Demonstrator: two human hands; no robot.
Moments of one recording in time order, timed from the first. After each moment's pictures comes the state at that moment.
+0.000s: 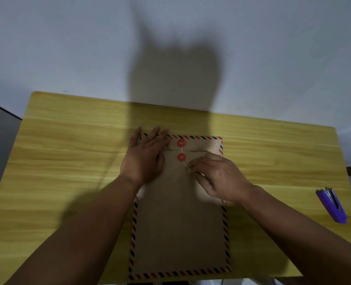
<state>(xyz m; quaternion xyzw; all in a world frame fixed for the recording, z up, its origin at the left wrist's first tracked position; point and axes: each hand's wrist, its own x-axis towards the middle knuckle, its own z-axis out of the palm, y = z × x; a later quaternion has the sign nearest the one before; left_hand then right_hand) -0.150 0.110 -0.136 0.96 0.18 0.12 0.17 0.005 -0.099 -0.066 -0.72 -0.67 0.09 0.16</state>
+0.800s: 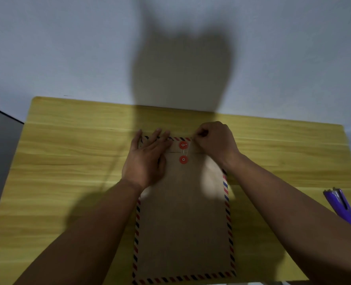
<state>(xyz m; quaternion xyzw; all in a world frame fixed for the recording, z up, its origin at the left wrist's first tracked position) -0.151 0.112 -0.139 0.96 0.16 0.16 0.17 0.044 -0.015 -0.067 -0.90 -0.32 0.20 0.21</state>
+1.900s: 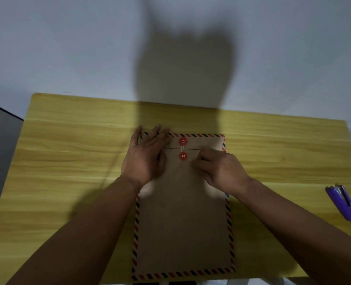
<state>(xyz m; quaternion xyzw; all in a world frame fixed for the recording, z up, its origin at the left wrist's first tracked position) -0.152 0.111 -0.140 0.96 0.16 0.17 0.18 0.015 -0.092 -0.089 -0.74 -0.66 0.05 0.13</state>
